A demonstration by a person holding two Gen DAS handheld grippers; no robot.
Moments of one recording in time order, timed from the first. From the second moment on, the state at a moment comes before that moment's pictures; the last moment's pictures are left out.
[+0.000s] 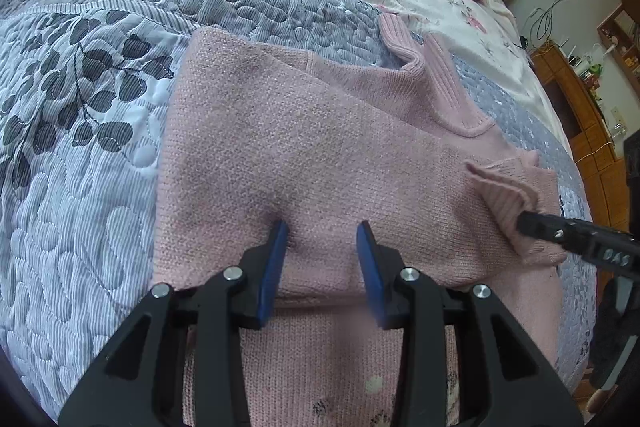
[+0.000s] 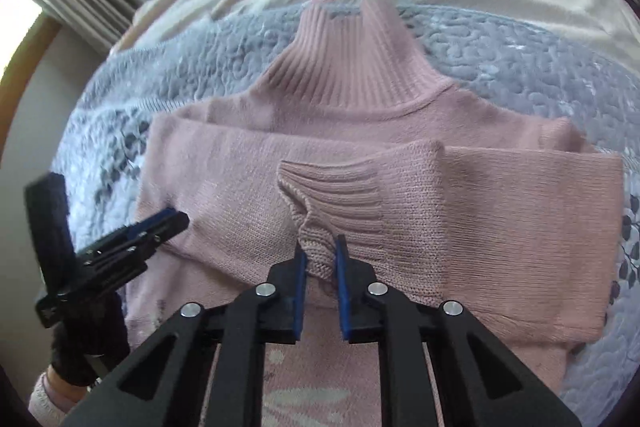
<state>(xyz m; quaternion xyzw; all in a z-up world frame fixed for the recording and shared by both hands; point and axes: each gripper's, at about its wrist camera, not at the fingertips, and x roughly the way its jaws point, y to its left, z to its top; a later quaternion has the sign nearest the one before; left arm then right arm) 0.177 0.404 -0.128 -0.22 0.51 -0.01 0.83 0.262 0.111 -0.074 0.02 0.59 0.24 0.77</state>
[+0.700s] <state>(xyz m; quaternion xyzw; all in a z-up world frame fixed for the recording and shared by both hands) 0.185 0.399 -0.124 -0.19 0.53 0.00 0.83 0.269 -0.063 -0.095 0.09 0.60 0.12 0.78</state>
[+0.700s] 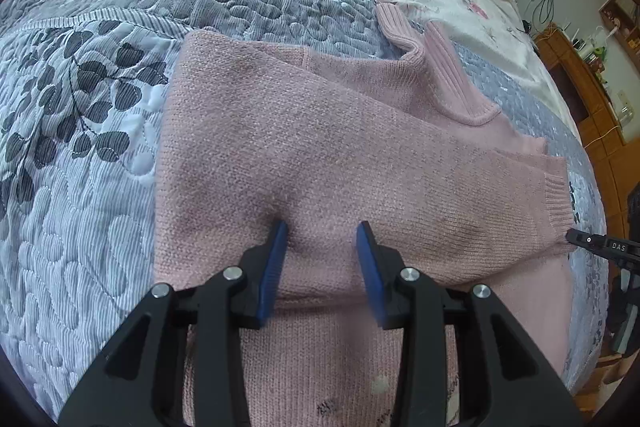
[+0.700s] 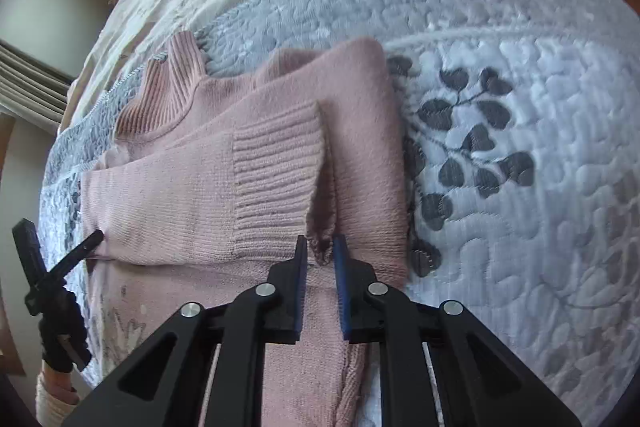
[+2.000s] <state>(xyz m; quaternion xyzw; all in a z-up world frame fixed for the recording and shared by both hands) 0.265 0.361 -0.075 -0.14 0.52 -0.04 0.84 0.358 0.030 -0.076 0.06 0.57 0.23 0.79</state>
